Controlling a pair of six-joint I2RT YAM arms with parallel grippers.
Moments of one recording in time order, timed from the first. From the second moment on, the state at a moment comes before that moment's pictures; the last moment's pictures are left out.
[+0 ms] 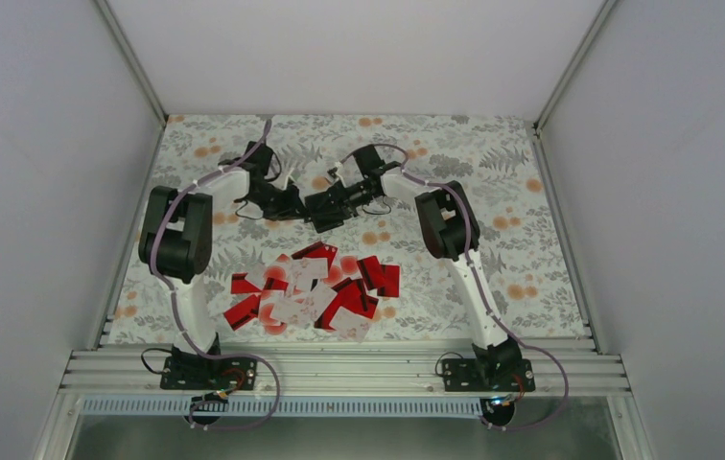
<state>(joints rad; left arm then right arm) -0.20 1.97 1.32 -0.65 0.66 -0.23 0.49 2.57 1.97 -0.54 -1.23 0.39</state>
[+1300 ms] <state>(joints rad) -0.21 1.98 1.46 -0.72 0.50 -0.14 0.40 2.45 1.93 -0.58 -1.08 0.42</state>
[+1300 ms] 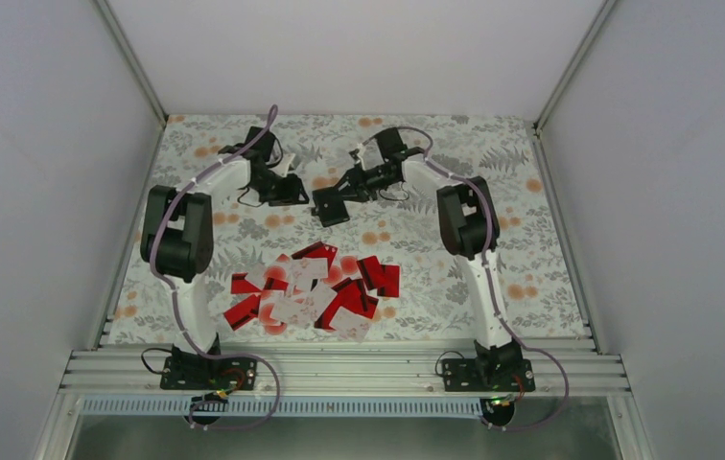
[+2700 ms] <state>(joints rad) -0.42 2.23 1.85 -1.00 0.18 -0.20 0.40 2.44 1.86 -0.63 -1.05 0.35</state>
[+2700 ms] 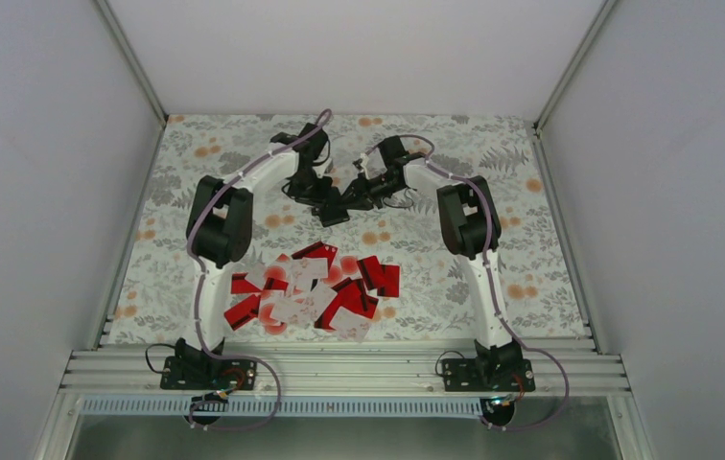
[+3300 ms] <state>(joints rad) -0.43 2.27 1.88 -1.02 0.16 -0.19 0.40 2.44 1.86 -0.63 -1.05 0.35</state>
